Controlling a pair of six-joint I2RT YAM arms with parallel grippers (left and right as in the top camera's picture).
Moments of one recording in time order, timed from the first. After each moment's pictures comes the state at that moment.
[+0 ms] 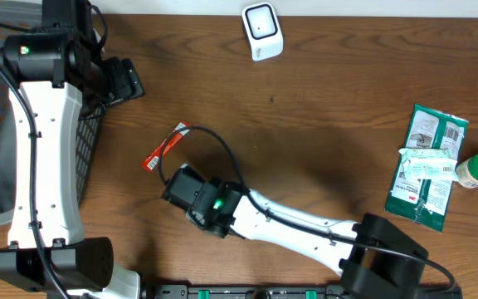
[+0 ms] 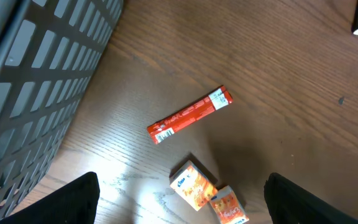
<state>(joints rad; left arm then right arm) 0.04 1.70 1.95 -1.48 0.02 -0.35 1.14 1.85 1.32 -0.70 0.19 0.22</state>
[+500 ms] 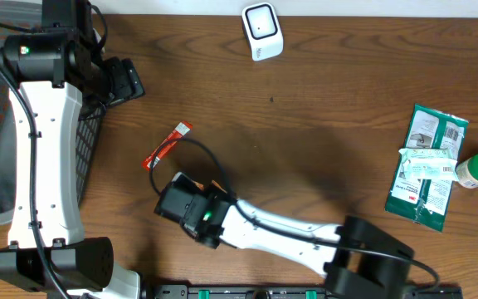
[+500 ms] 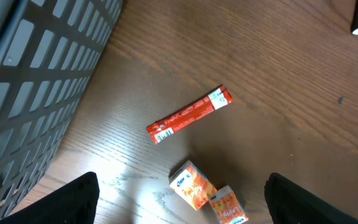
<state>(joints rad) 0.04 1.70 1.95 -1.47 0.03 -0.35 1.20 1.92 1.32 -0.69 0.30 0.22</state>
